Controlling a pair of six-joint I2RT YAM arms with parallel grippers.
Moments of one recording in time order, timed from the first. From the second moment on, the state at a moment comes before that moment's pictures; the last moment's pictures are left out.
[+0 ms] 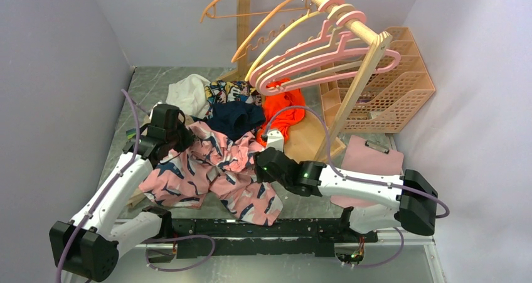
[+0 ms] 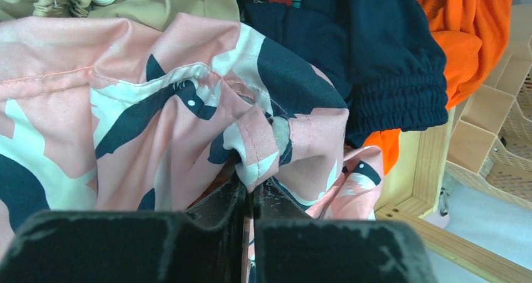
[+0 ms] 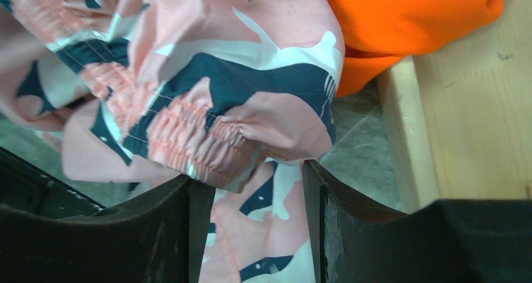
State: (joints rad) left arm -0.30 1.01 0.86 -0.63 -0.11 -0.97; right arm 1.16 1.27 0.81 -0.31 0.46 0.59
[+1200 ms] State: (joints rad) left arm -0.30 0.96 0.94 -0.67 0.00 -0.55; right arm 1.00 1.41 0.96 -0.38 0.63 0.61
